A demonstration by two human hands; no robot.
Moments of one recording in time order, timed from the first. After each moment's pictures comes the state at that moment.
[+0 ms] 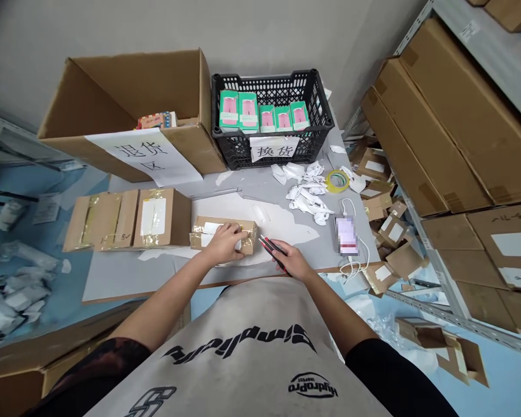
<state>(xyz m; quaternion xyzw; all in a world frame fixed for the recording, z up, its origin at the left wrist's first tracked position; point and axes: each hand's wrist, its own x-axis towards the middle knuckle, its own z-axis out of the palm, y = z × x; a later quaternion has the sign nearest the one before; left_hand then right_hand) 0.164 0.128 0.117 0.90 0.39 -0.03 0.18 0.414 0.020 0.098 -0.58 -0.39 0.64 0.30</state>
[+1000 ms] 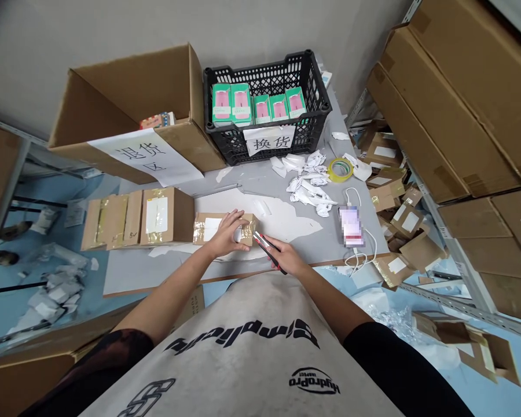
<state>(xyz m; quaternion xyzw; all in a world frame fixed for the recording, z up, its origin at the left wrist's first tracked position) 0.159 0.135 0.079 0.88 0.38 0.08 0.27 0.400 0.014 0.098 -0.56 -0.35 0.70 0.28</state>
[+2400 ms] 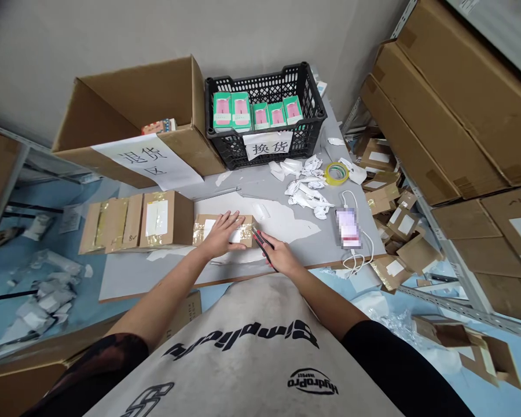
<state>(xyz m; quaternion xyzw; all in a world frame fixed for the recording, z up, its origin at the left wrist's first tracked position) 0.144 0.138 0.084 0.90 0.38 0.02 0.19 0.380 0.027 0.100 -0.63 -0.37 0.62 0.29</state>
